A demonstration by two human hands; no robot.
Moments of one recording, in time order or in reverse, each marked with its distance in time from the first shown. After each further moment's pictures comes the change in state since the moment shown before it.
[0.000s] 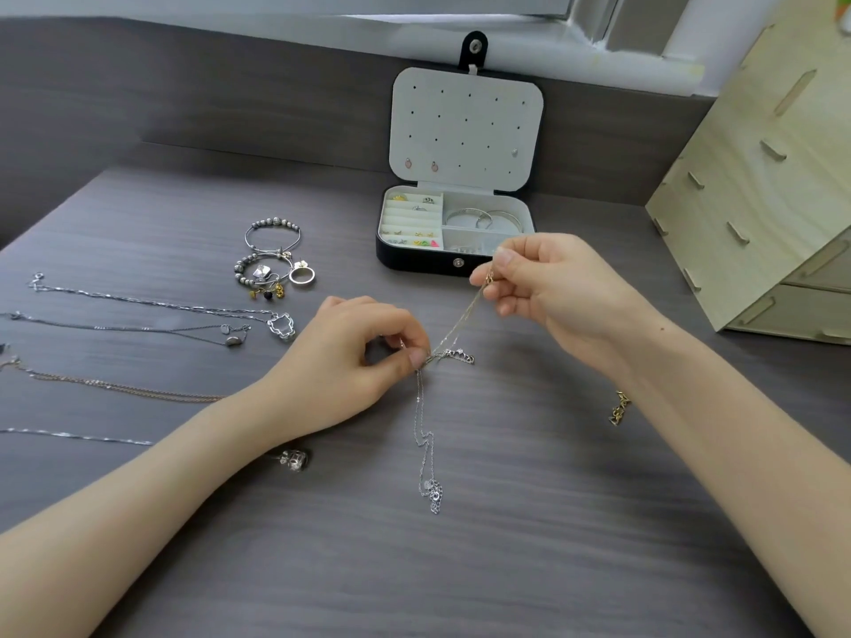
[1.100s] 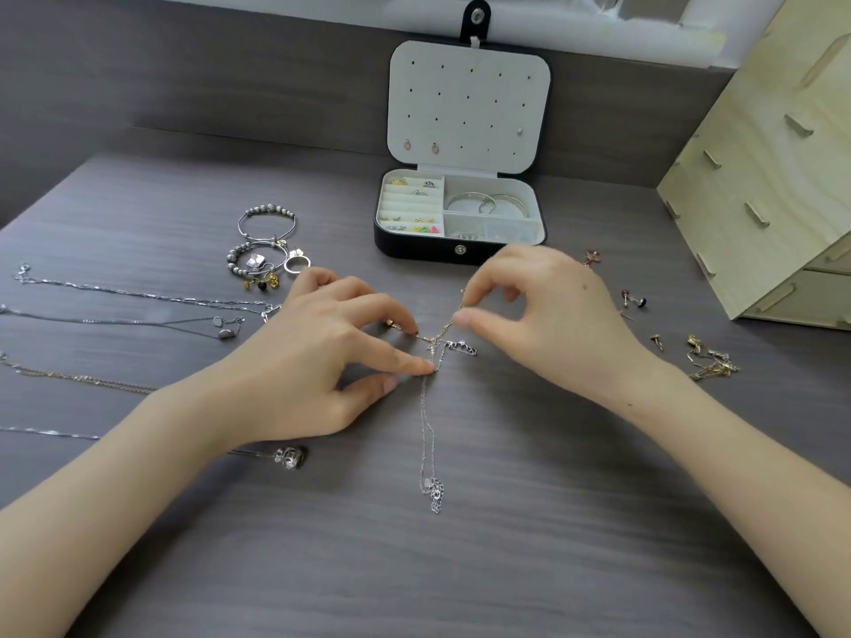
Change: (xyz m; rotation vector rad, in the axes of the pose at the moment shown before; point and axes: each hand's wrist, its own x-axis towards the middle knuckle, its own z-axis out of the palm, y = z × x) left_hand -0.006 -0.001 -0.022 0.375 -0.196 0.221; right_hand -0.012 0.026 0.003 -0.888 0.098 -0.486
